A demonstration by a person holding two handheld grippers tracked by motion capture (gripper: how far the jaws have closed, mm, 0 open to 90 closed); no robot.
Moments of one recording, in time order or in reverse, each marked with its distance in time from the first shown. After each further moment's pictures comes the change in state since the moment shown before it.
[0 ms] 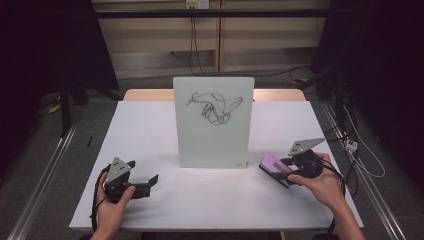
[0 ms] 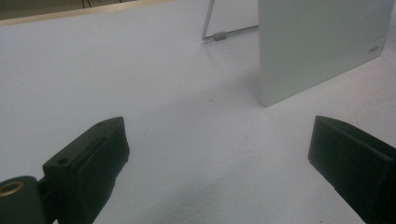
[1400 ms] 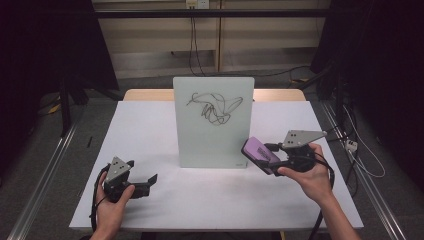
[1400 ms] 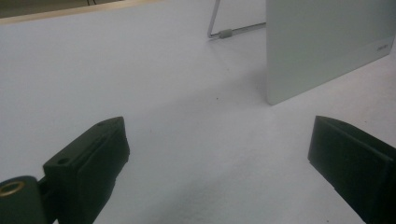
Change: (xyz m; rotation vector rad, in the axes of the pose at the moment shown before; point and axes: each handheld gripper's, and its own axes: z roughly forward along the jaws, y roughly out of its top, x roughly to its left) left arm 0.002 0.001 0.001 0.011 0.017 -0.008; right arm 0.031 0.054 -0.021 -0.292 0.026 -0.113
